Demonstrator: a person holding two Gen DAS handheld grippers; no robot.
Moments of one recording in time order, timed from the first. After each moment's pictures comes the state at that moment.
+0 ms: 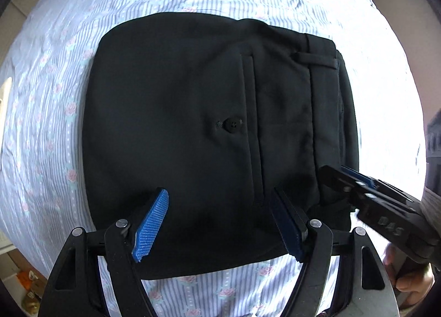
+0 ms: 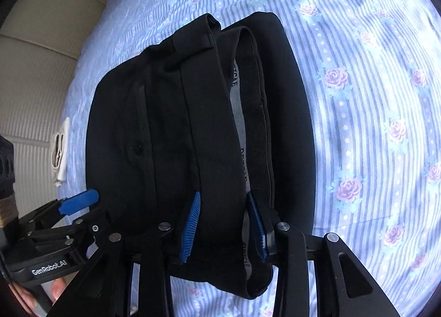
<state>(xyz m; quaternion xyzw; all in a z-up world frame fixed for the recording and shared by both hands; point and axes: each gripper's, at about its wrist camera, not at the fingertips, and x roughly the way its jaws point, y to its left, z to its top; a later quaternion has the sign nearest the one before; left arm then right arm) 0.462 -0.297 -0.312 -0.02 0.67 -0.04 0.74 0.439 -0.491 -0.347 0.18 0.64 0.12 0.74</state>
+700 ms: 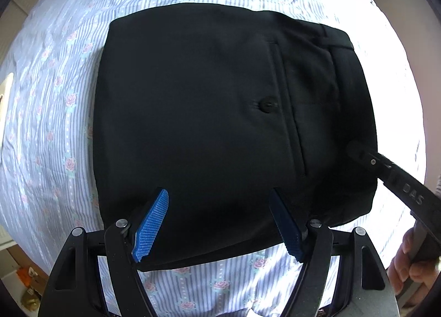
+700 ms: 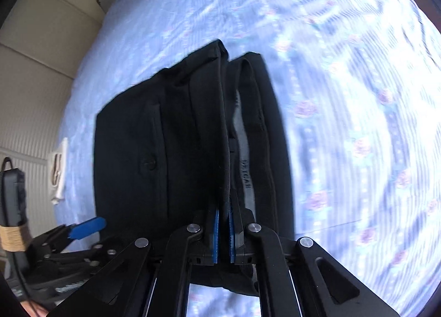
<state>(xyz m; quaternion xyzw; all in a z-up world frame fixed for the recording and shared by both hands) 0.456 -0.306 -0.320 -0.02 0.68 -0.04 0.73 0.436 -0.511 -0.325 0.18 0.60 0.08 0.77</state>
